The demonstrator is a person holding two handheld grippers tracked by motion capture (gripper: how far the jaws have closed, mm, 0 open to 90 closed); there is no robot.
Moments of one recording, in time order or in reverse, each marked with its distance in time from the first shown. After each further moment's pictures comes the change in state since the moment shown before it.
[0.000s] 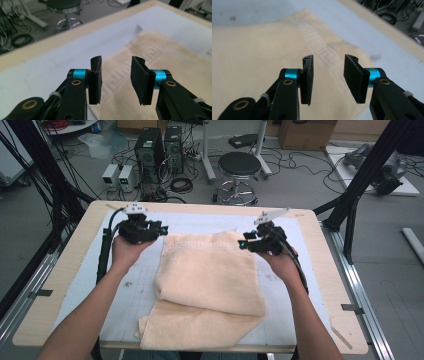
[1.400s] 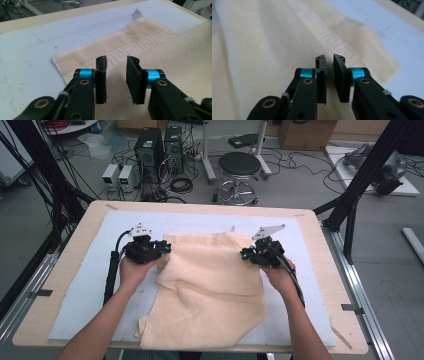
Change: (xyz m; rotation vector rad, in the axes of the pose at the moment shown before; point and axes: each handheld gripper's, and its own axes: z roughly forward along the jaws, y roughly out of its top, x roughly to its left) left arm -0.011 -0.028 0.018 -0.055 0.013 -0.098; right arm 0.000 -0.025 0.016 0.029 -0.041 0.020
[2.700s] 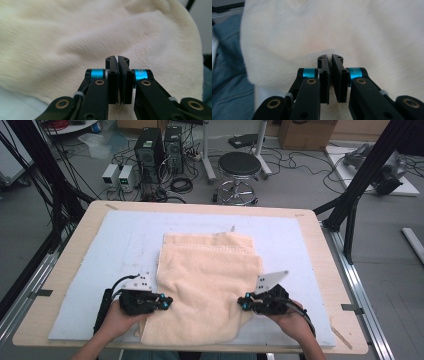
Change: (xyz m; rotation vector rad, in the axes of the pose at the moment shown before) left arm -0.060 -0.075 -0.059 0.153 -0.371 0.209; right arm 0.087 -0.063 -0.036 0.013 0.281 -0.216
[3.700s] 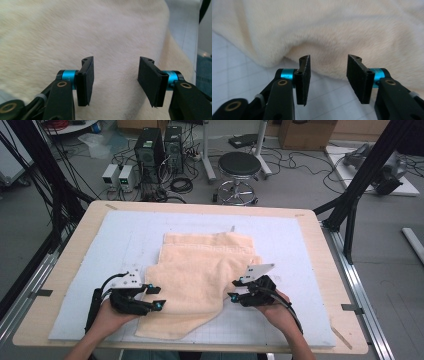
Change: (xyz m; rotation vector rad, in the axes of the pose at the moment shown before) left arm -0.003 -0.019 -0.007 0.067 0.043 0.037; right arm -0.013 0.003 0.042 0.022 -0.096 0.039
